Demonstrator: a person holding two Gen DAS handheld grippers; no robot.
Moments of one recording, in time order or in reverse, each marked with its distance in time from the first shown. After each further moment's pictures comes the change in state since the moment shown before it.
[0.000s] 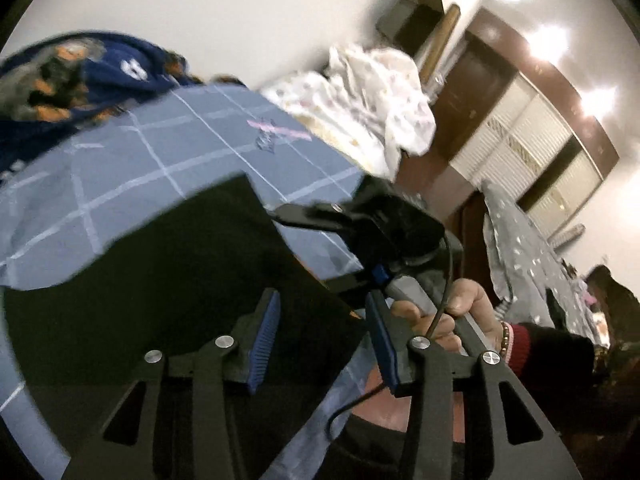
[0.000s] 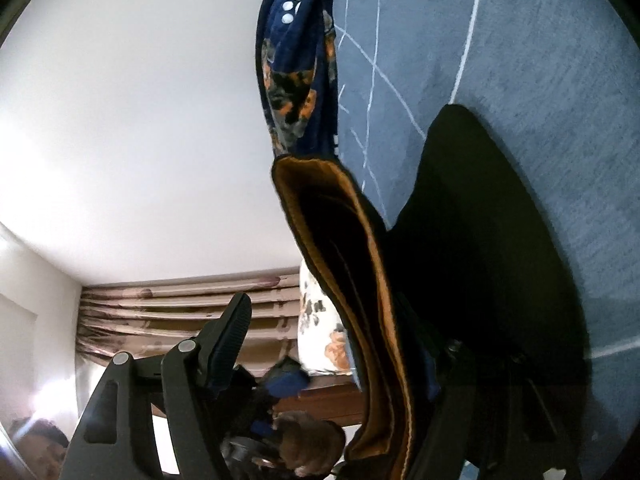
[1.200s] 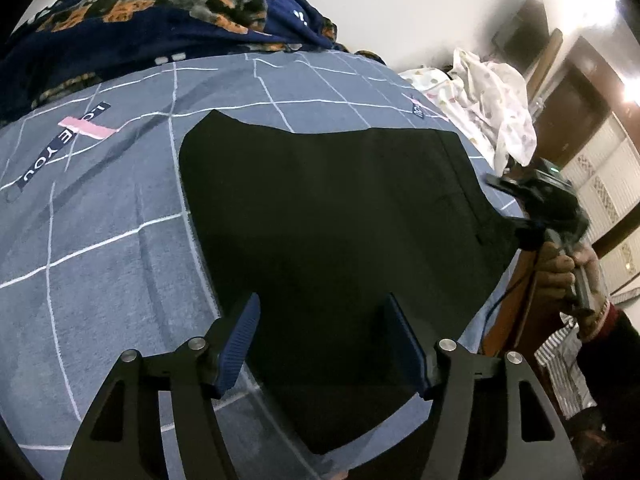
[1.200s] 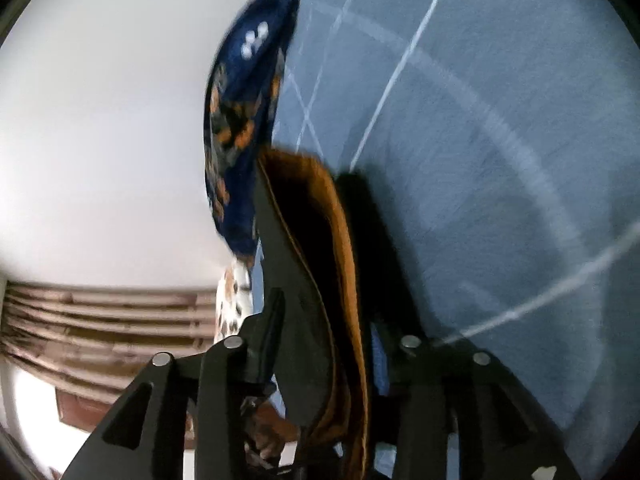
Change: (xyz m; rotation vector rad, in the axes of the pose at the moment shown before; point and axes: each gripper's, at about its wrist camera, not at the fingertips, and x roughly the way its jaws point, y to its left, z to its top) left arm -0.042 0.101 -0.097 -0.234 0.043 0.281; right arm -0.067 0.011 -0.007 -0.113 -0.173 -0.347
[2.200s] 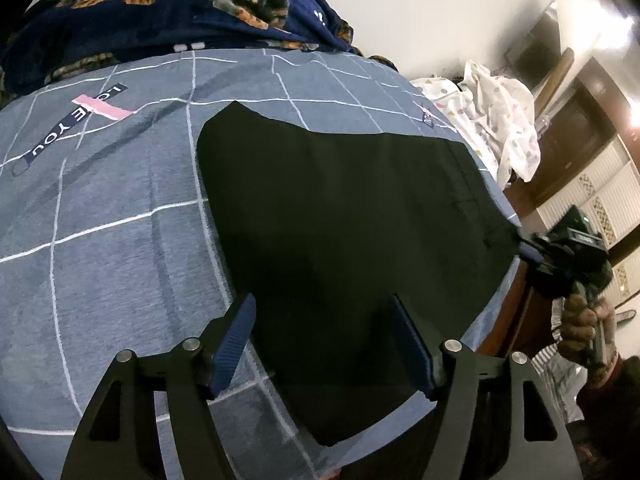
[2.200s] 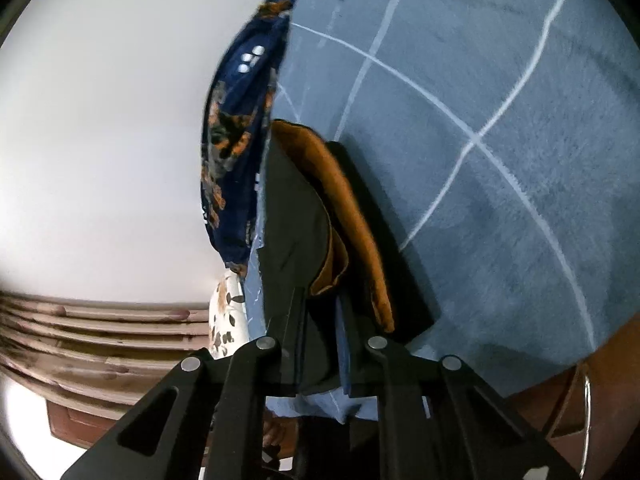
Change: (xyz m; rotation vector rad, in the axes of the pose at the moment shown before) left arm -0.007 0.012 -0.003 -0.072 -0.004 -0.017; right arm -0.042 0.004 -0.063 0.031 -0.052 -0.018
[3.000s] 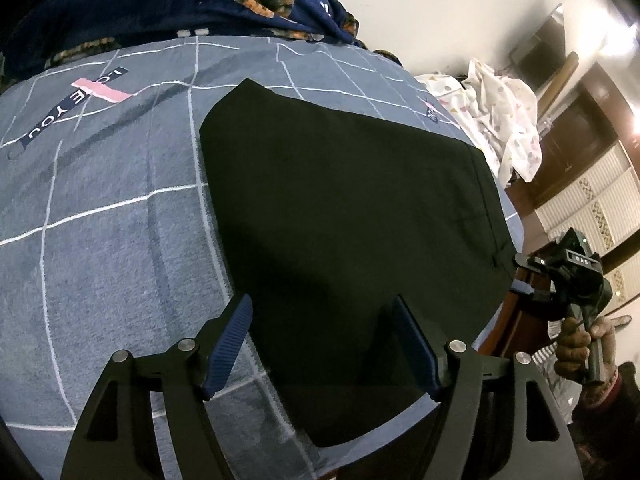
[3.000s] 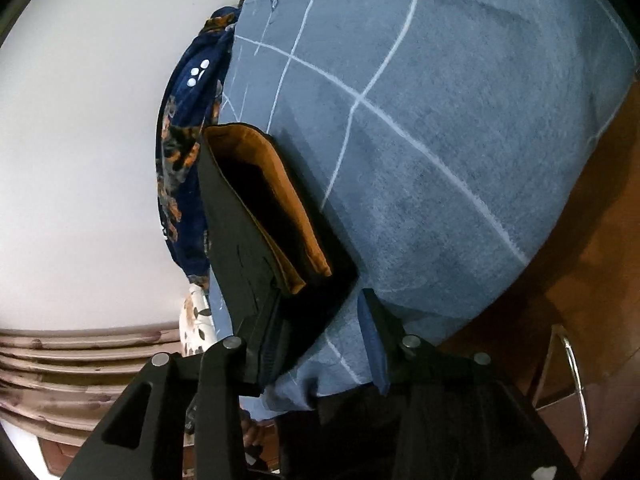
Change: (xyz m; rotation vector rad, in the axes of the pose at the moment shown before) left arm 0.008 0.004 -0.006 -0.022 0.023 -0.006; right arm -0.004 -0.020 -0.014 0.108 -0.034 -0.170
